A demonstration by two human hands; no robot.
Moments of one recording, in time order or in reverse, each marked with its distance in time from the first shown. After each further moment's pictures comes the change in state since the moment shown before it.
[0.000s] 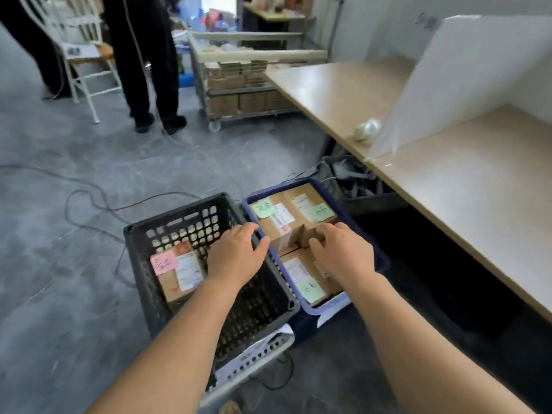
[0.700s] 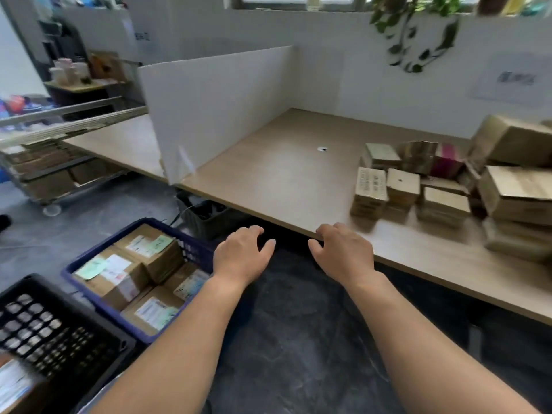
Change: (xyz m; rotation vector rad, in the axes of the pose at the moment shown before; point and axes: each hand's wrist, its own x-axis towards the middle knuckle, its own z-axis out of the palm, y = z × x) left_hand -0.146 0.372 0.124 -0.006 -0.131 0.559; right_hand -0.234 0.348 -0.101 0.027 0.280 0.453
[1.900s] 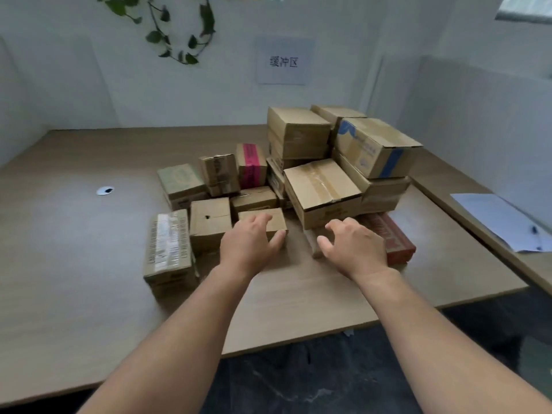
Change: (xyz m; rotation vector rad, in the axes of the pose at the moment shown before) left_hand 0.211 0.407 0.203 -0.092 -0.251 0.672; right_hand 0.093 0.391 -0.101 -0.138 0.119 0.677
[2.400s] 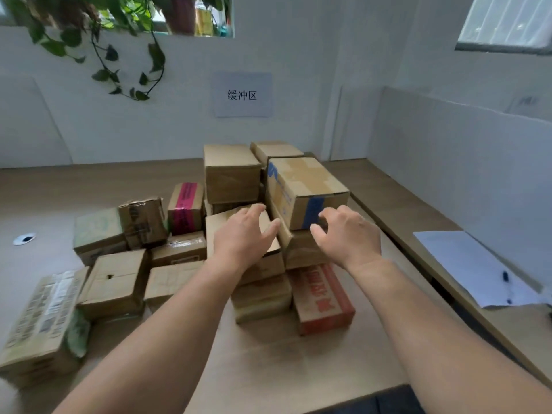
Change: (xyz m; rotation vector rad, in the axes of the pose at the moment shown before) left_hand 0.150 0.183 0.055 -0.032 0.062 -0.034; right_hand 0.136 0.186 -0.065 0.035 0.167 -0.028
